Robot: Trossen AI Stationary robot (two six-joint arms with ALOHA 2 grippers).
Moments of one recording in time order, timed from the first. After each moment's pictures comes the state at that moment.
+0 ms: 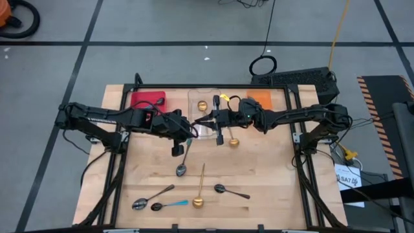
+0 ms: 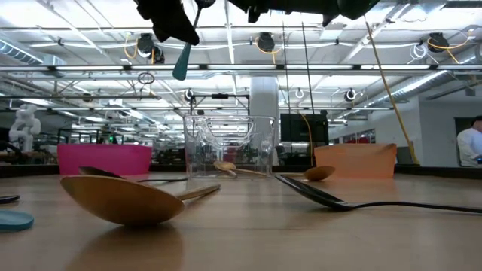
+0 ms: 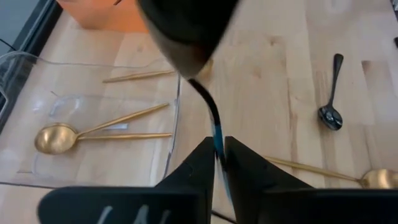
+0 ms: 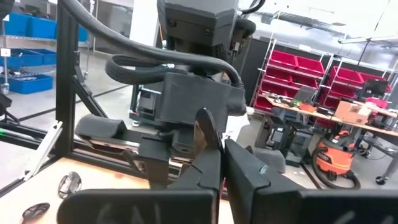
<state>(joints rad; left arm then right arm) -0.05 1.33 1.17 -0.62 -0.11 -0.10 -0.07 1.57 1.04 0.60 -0.22 -0.20</state>
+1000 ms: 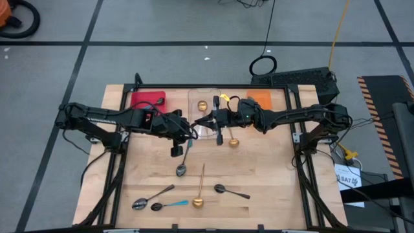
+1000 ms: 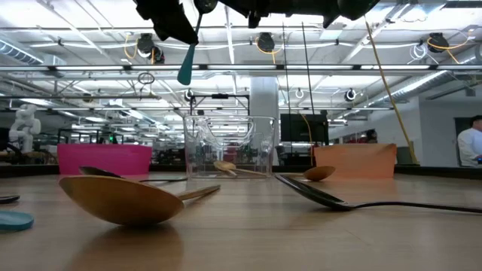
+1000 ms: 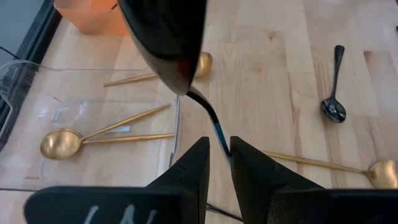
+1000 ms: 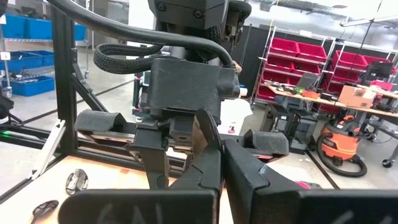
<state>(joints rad) -0.05 1.33 1.17 -0.63 -0.11 -0.05 -0.07 1.57 1.04 0.58 -0.21 -0.15</state>
